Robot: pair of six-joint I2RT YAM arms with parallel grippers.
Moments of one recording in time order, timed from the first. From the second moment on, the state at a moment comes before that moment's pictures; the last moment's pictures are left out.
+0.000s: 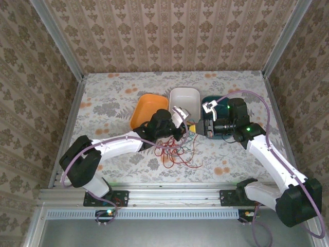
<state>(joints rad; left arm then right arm) -0.93 1.57 0.92 0.26 0.20 -0.05 0.27 1.09 0.84 -0.35 -1.00 0.40</state>
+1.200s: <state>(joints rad) -0.79 1.25 0.57 0.15 -0.05 -0.29 0.33 1.56 1.02 -0.18 -0.45 0.45</state>
